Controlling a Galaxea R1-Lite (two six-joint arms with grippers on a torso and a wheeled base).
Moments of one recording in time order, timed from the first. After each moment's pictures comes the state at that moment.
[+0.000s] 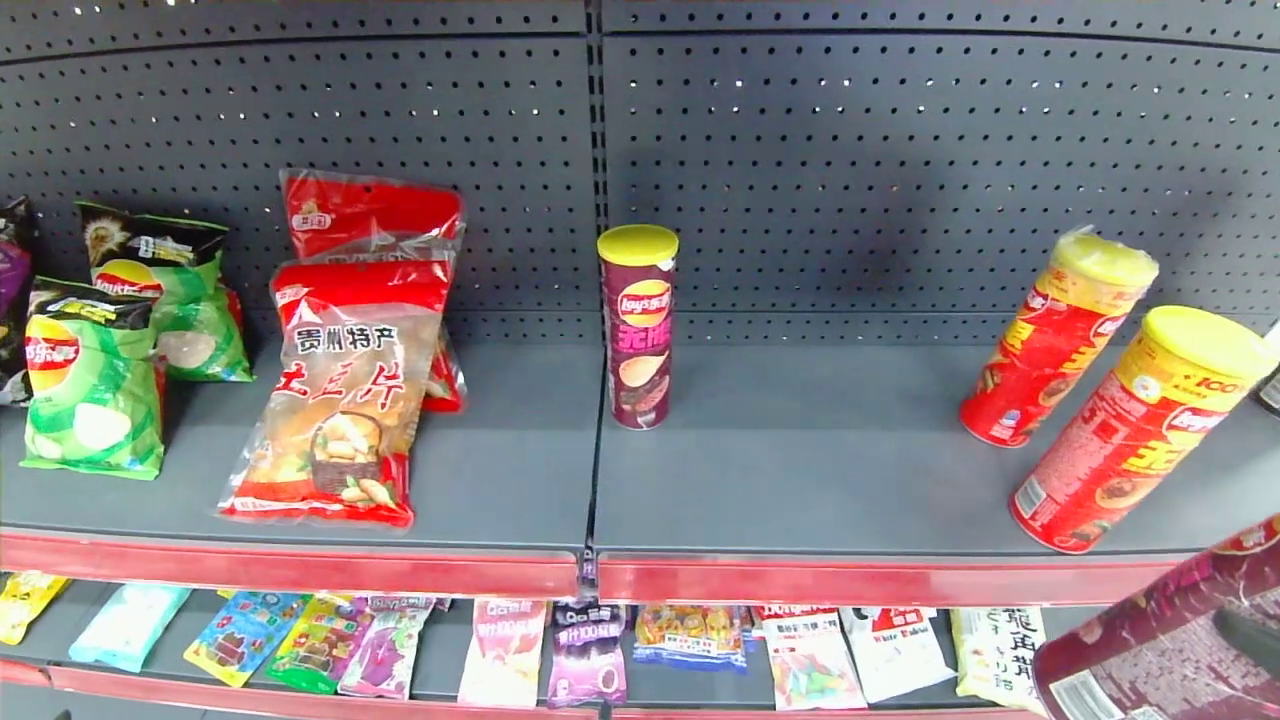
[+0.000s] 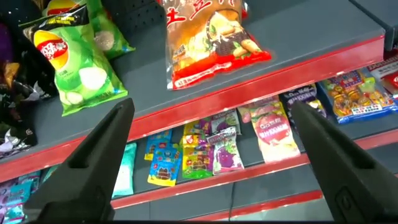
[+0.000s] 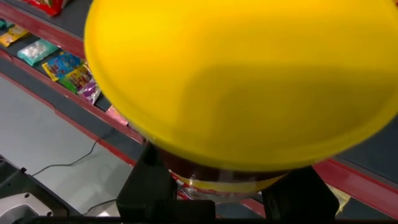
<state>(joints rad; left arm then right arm) -0.24 0.37 -0.36 0.15 0.17 0.33 0.22 0.63 -0.38 -0.06 0.27 -0.12</state>
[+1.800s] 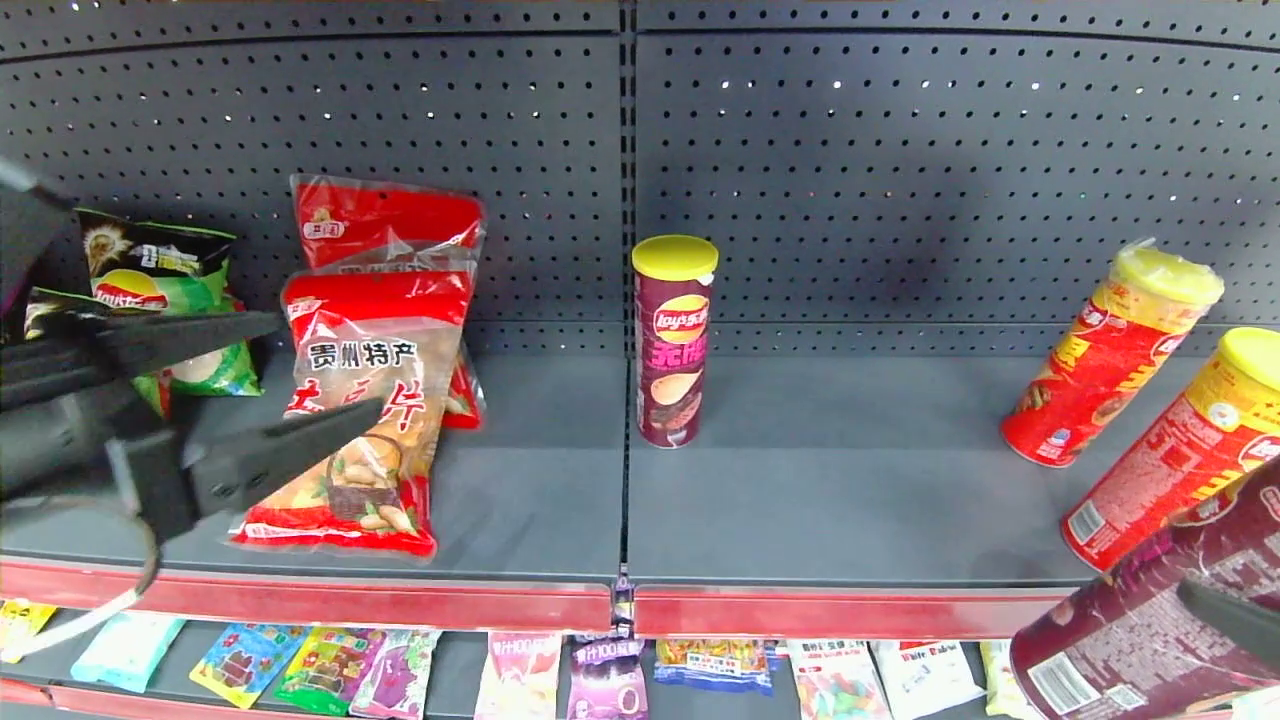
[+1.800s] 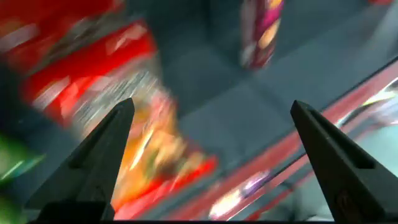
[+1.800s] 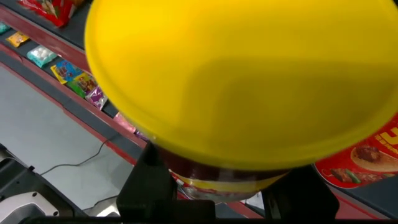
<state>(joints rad) -0.36 1.14 -0.79 -0.14 -0.22 0.19 0.25 0.72 -0.43 -0.07 0.27 -0.12</state>
